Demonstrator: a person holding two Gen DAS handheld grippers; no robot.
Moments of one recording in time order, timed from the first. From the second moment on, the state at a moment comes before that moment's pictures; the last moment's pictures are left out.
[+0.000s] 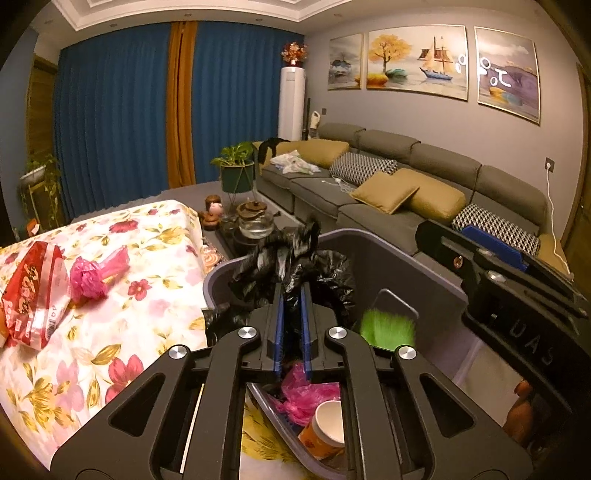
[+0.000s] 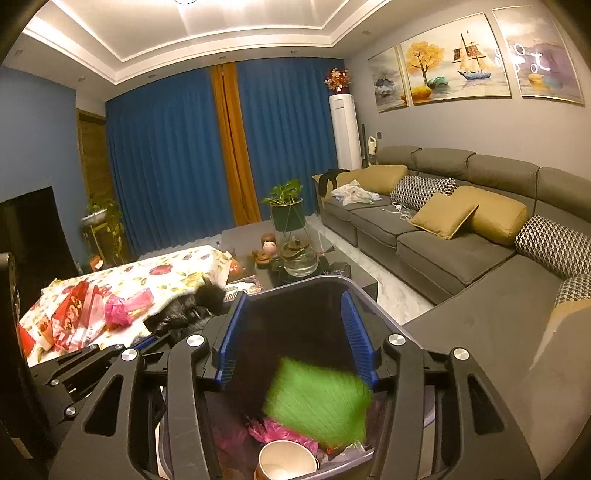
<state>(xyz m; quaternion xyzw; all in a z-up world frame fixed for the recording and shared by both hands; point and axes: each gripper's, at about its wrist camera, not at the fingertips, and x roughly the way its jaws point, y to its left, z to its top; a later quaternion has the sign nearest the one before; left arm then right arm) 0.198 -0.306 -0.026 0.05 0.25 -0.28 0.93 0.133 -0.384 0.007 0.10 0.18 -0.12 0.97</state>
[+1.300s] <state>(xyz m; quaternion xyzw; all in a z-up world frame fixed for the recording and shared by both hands) 0.162 -0.159 0.008 0.02 0.21 -0.15 0.97 0.116 -0.303 0.024 0.06 0.17 -0.09 0.98</state>
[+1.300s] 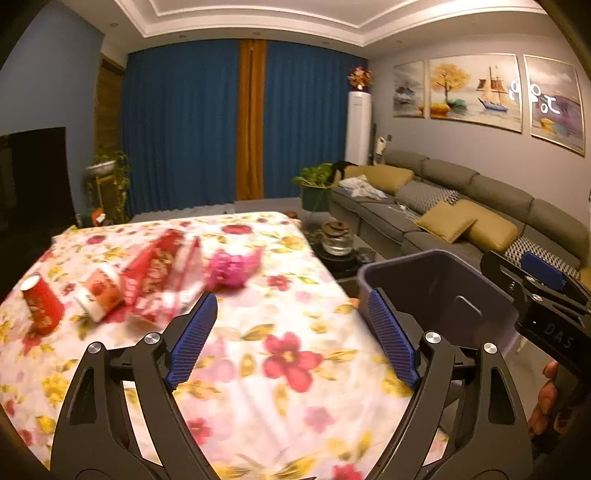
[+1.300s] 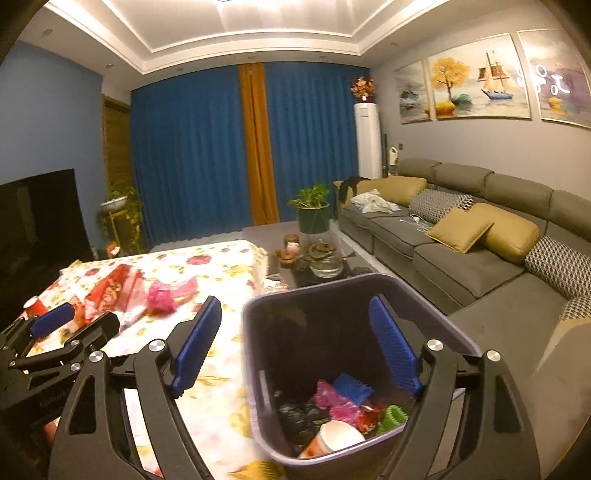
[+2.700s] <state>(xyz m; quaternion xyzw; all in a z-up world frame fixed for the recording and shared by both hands) 0.234 0.140 -0.022 -0.05 0.22 0.12 0.97 0.246 -0.056 -0.007 0.02 0.25 0.09 0.96</state>
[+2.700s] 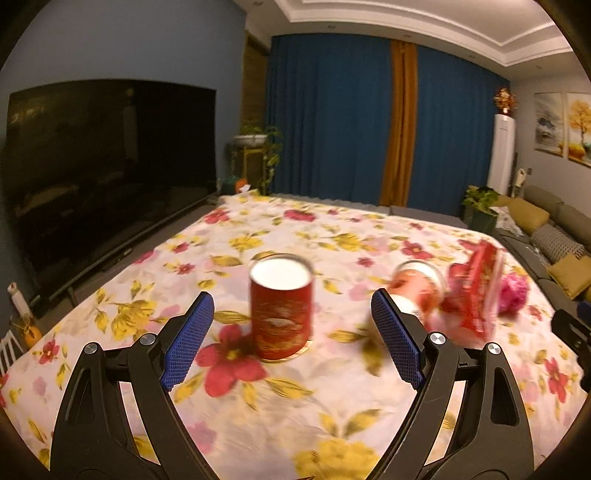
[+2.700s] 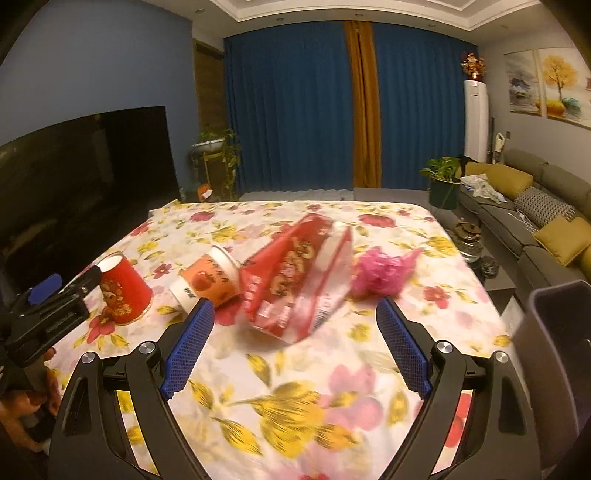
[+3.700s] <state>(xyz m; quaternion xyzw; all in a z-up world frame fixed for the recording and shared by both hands) 0.309 0.187 -0.057 -0.11 0.30 0.10 0.94 0.302 -0.007 -0.026 0.01 0.29 0.09 0.95</state>
